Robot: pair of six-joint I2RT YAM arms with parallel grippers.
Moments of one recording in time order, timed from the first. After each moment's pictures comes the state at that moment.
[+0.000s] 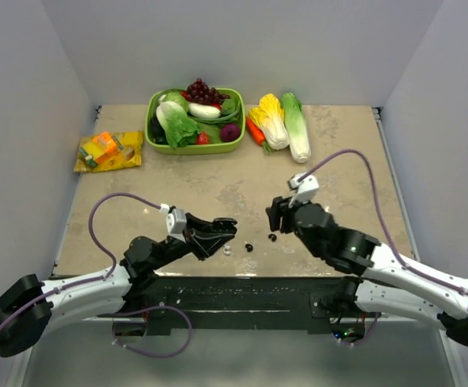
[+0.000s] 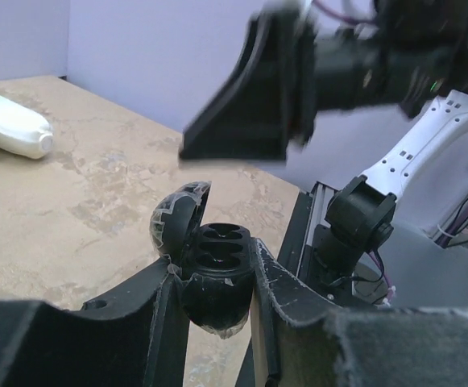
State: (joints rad) left arm -0.92 0.84 0.12 1.01 0.21 -0.38; right arm 1.05 0.80 0.77 -0.33 0.62 0.40
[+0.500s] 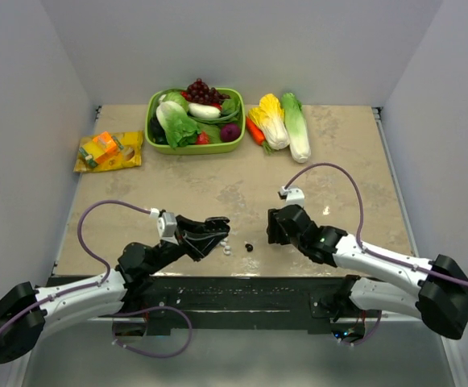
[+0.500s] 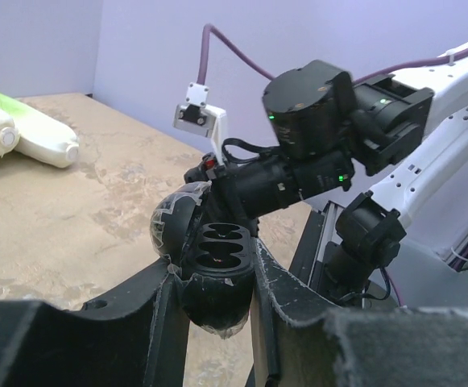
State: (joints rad) left arm -0.94 0.74 0.05 1.03 0.13 -0.38; right arm 0.91 1.07 0.55 -0.25 0.40 0.59
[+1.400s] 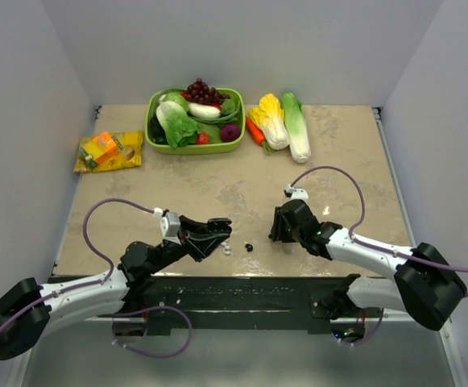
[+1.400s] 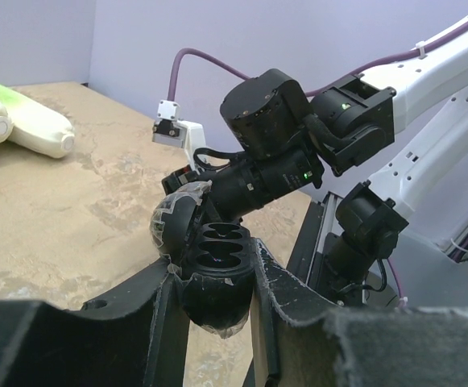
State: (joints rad) left arm -0.94 0.79 0.05 1.06 0.14 -0.38; right arm 0.73 1.20 0.49 -0.13 0.24 0.64
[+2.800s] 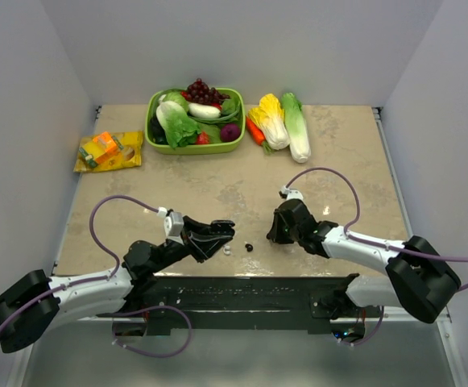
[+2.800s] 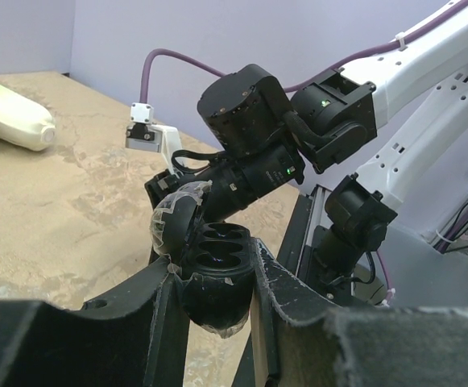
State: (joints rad) left arm -0.94 0.88 0.05 1.14 0.18 -0.41; right arm 0.73 1.27 0.49 -0.08 0.13 0.64
